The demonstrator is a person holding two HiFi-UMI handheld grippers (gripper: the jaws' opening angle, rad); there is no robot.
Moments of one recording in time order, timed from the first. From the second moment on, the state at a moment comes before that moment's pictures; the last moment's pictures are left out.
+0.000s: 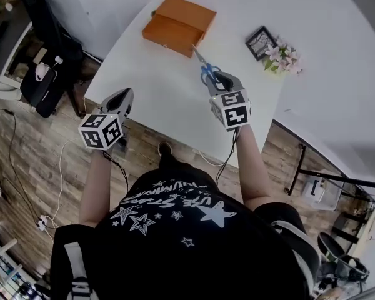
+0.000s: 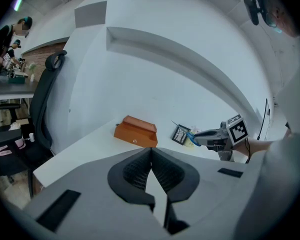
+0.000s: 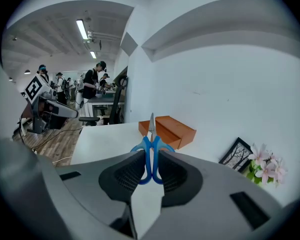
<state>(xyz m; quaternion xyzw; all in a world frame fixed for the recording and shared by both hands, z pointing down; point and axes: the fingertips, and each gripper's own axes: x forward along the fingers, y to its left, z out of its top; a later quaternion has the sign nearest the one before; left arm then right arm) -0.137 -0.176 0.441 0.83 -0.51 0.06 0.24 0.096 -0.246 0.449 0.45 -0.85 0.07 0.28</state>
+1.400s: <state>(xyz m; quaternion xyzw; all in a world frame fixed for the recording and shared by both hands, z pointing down) -0.192 -0.384 0.450 0.86 -0.45 0.10 0.23 0.015 -0.444 0.495 0.40 -0.83 0.06 0.38</state>
